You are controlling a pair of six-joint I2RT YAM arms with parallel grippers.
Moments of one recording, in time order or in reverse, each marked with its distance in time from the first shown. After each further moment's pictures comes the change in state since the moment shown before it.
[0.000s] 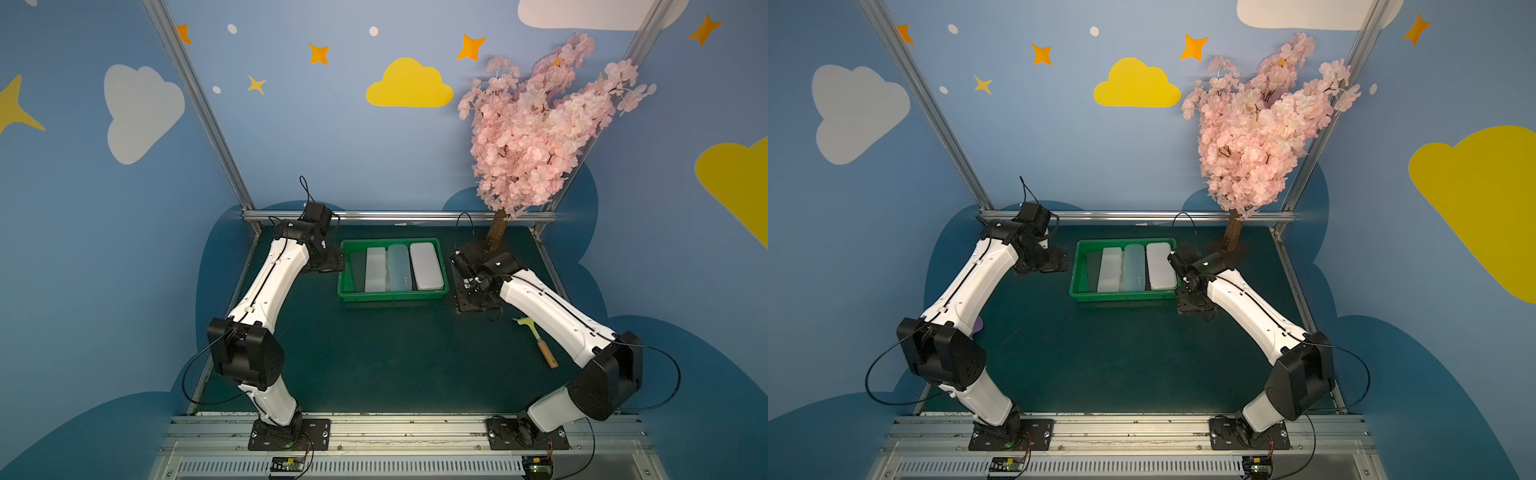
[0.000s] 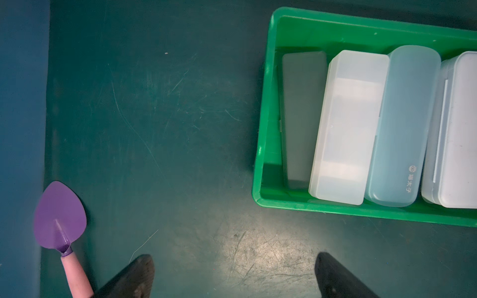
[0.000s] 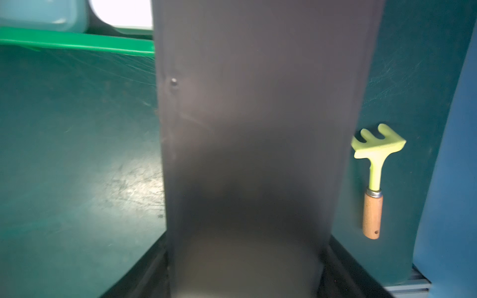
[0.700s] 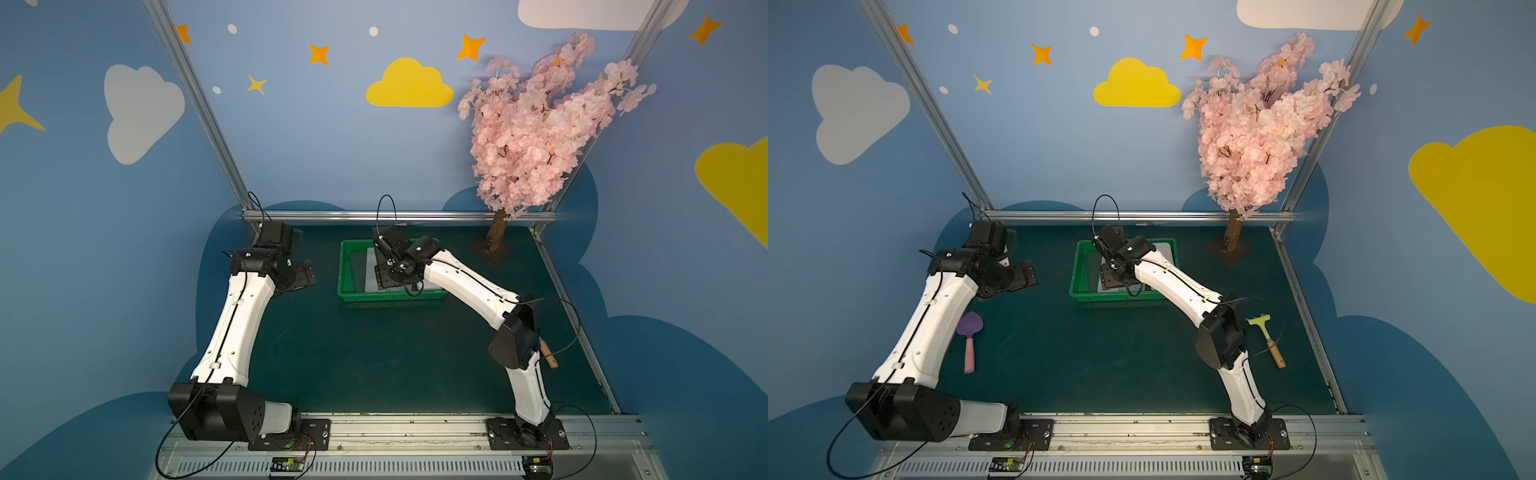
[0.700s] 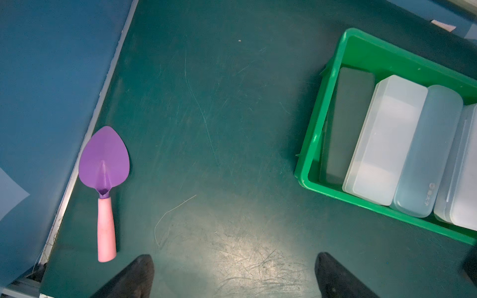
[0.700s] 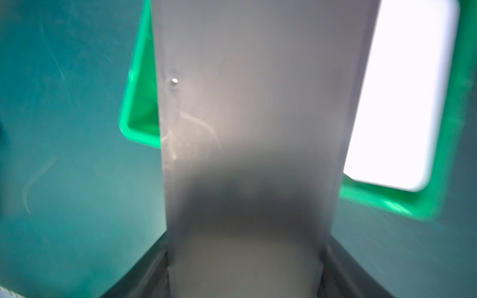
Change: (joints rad) left arm 0.165 -0.336 -0.290 0.023 0.008 -0.054; right arm 0.260 0.629 0.695 0.193 -0.091 0.116
